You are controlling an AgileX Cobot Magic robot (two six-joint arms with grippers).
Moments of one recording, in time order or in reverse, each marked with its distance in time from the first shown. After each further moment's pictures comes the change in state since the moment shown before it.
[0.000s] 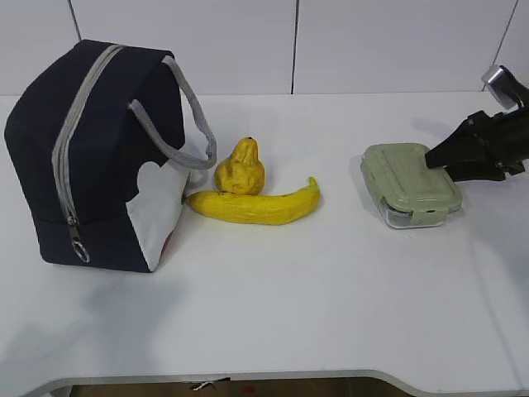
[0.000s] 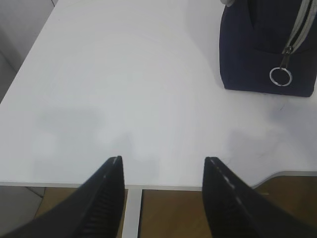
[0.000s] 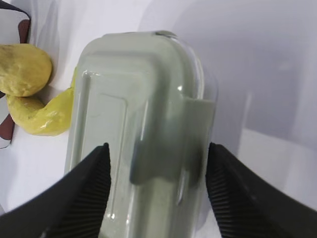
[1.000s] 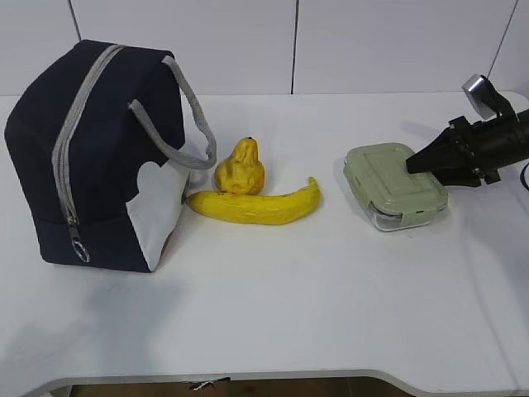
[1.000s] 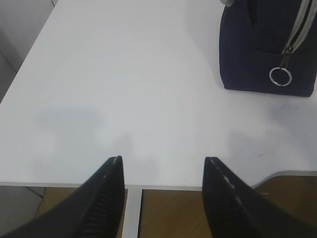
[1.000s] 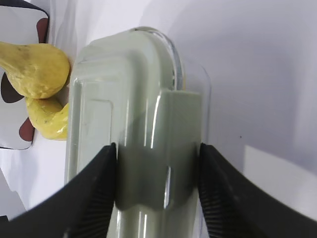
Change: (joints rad) left arm 0.000 0.000 0.000 0.000 0.000 0.000; right arm 0.038 0.052 -0.004 0.054 0.011 -0.006
